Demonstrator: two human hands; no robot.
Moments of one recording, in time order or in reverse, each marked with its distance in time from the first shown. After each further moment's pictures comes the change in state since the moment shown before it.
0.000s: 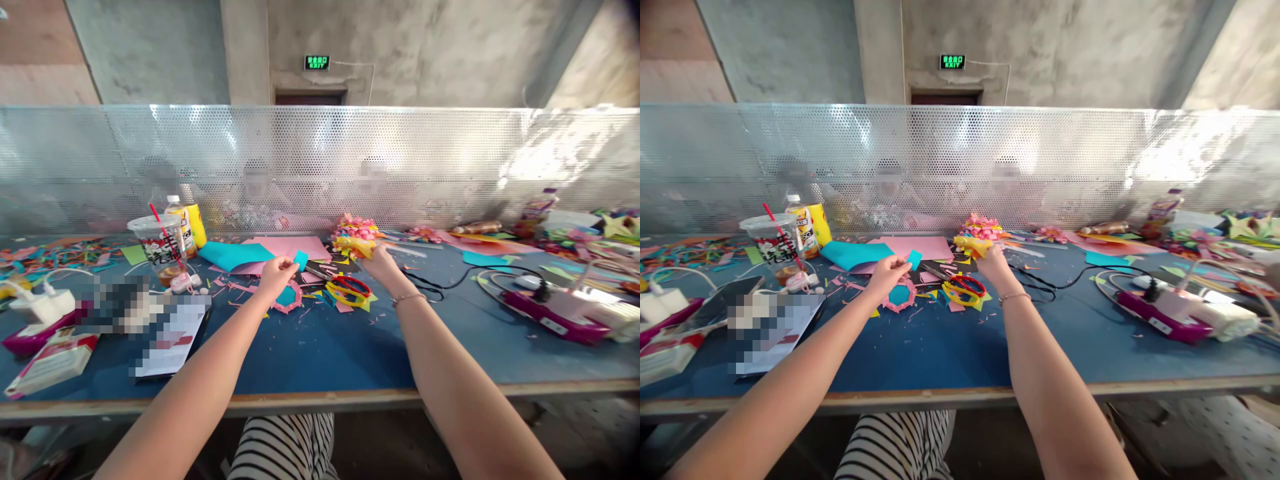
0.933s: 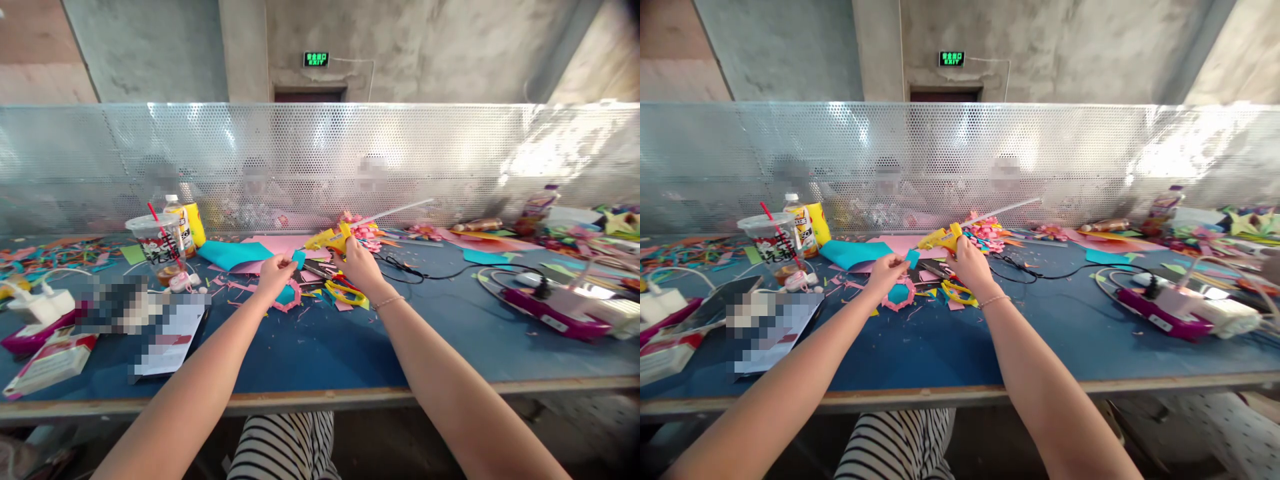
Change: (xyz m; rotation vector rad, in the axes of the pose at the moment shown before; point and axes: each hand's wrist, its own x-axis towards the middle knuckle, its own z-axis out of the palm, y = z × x) left_hand 0.003 -0.005 0.000 0.103 0.051 0.100; right_hand -0.029 -0.069 0.001 -0.255 0.080 -0.288
